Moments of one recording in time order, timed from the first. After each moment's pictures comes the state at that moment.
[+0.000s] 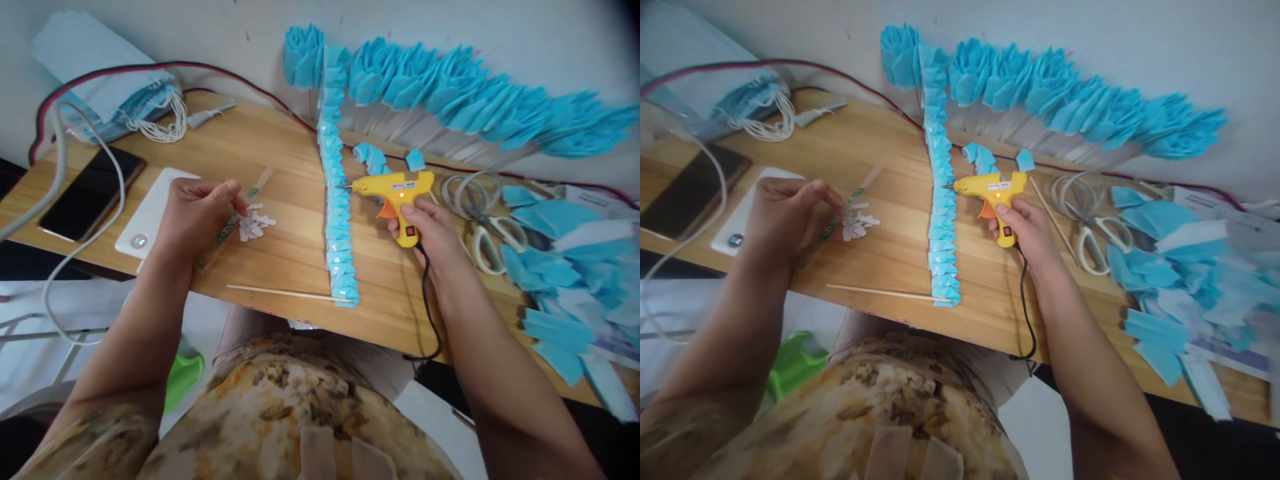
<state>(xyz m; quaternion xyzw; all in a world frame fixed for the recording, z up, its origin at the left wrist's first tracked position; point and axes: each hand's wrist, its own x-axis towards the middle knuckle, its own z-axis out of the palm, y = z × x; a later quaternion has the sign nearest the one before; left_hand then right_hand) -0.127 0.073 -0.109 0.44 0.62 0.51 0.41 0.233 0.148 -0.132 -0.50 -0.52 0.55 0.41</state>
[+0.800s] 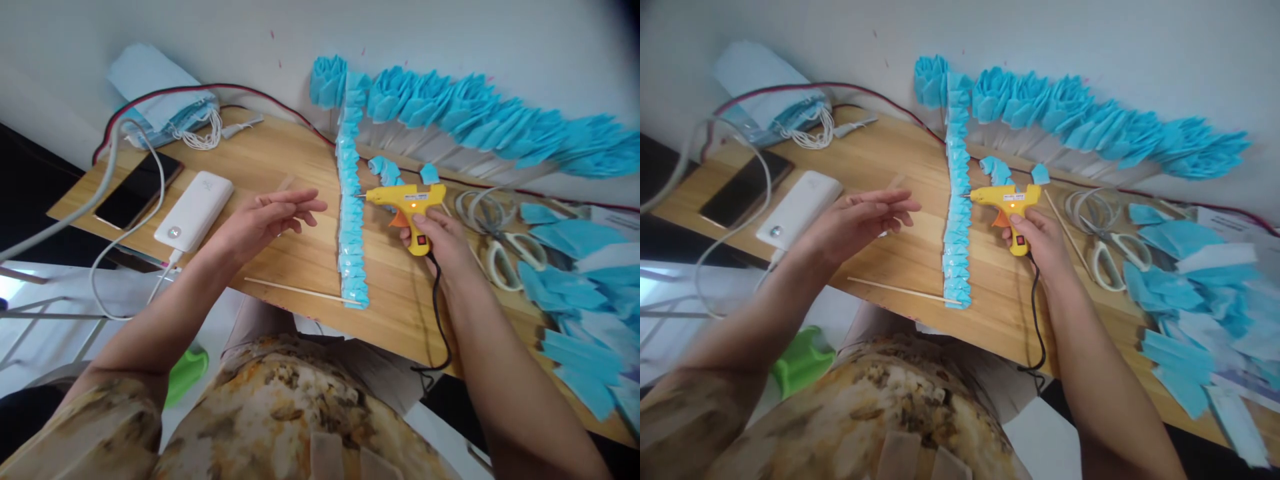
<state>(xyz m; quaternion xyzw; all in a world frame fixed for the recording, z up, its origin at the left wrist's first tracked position) -0.085 0.072 -0.104 0.41 0.43 0.51 0.62 0.237 0.151 -0.137 -0.51 -0.51 0.56 0.40</state>
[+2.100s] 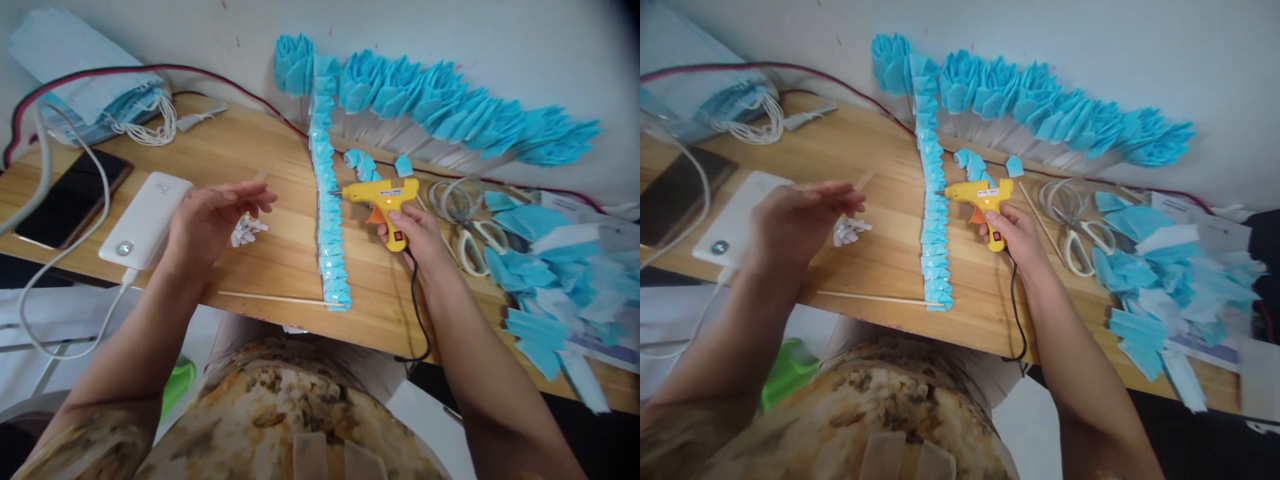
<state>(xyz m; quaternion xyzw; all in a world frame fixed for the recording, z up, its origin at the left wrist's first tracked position) -0.096 0.081 -0.117 0.45 0.47 0.60 0.47 0.231 0.147 -0.127 -0.53 -0.54 0.54 0.38</state>
